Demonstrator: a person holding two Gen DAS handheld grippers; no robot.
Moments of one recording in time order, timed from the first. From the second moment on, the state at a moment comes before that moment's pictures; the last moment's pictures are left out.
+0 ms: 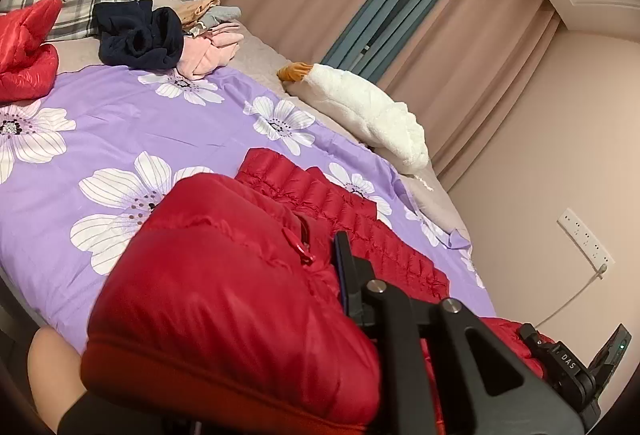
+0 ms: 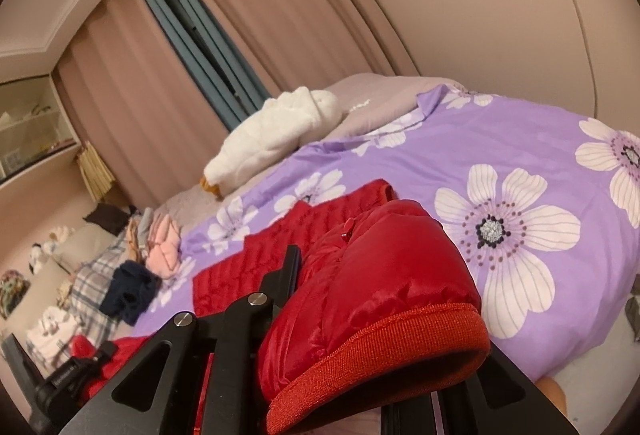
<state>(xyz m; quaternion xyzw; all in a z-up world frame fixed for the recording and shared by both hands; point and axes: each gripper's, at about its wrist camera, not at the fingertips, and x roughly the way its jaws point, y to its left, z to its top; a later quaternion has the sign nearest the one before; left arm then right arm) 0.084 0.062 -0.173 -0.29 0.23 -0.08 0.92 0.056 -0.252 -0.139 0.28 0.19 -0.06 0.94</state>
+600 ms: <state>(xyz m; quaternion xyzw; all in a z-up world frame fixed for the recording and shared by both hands) 0.061 0.060 -0.132 -0.27 0.19 -0.09 0.94 0.033 -0.254 -0.101 0.27 0.14 -0.05 0.95</state>
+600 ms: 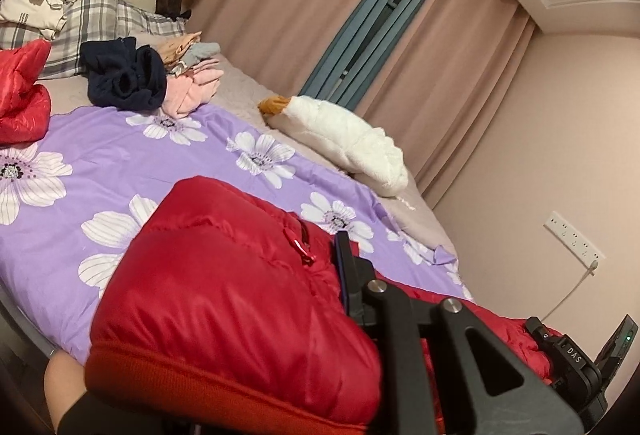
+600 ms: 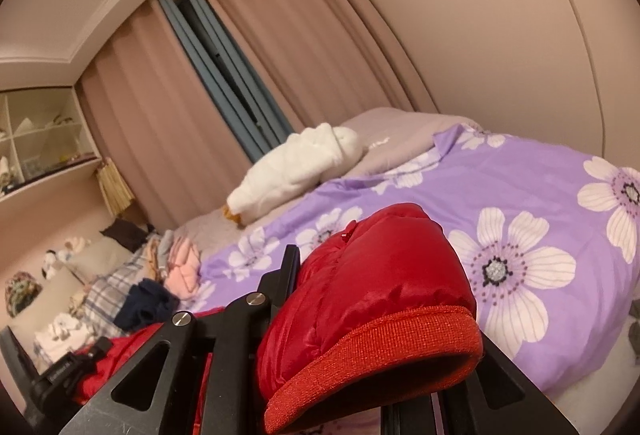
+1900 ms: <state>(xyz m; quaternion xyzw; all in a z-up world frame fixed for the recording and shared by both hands) 0.054 0.068 -0.131 -0.27 0.19 -0.08 0.94 0.029 -0.239 -0.096 0.25 0.14 -0.05 0.96</state>
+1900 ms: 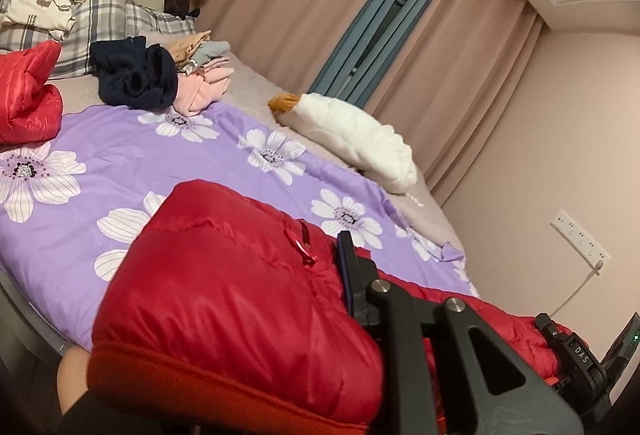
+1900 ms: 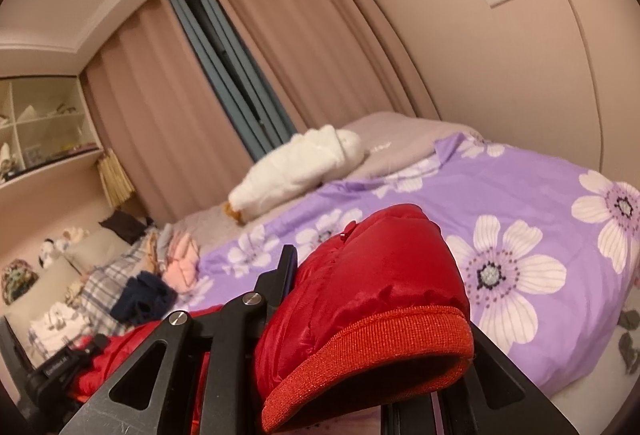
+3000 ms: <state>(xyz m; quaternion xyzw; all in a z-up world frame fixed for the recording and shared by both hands) 0.135 0.057 -0.171 -0.26 0.24 -0.06 0.93 0.086 -0.241 -0.128 0.24 0.20 -0.07 0.95</state>
